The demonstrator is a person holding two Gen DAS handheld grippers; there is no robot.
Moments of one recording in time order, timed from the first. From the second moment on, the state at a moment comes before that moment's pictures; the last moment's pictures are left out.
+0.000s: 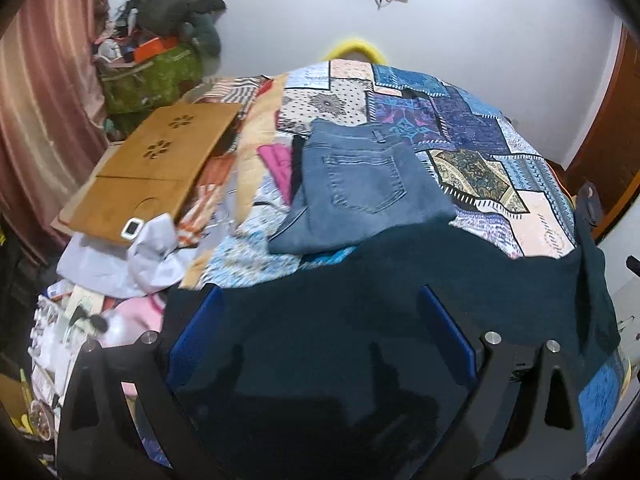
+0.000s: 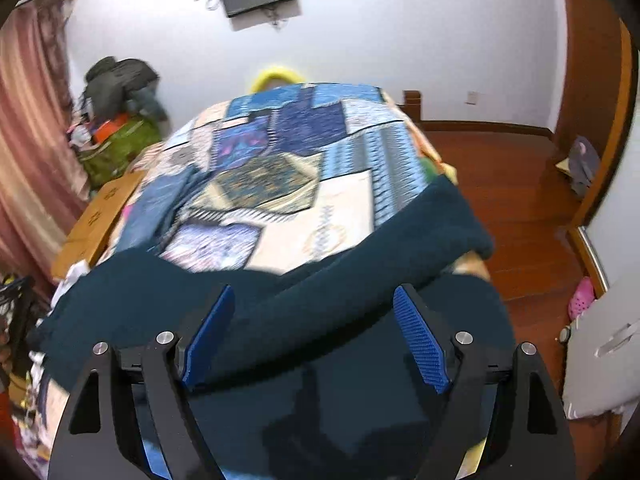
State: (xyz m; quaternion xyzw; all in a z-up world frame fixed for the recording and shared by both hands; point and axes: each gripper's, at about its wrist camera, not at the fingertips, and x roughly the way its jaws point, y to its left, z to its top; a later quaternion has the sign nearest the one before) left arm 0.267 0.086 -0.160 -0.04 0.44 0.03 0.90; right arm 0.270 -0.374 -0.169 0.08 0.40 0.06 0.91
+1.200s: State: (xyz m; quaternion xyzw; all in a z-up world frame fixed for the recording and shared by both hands) left arm 0.322 -0.033 -0.193 0.06 0.49 -0.07 0.87; right arm 0.325 -0.512 -0.175 0.17 0.41 -0.04 0.89
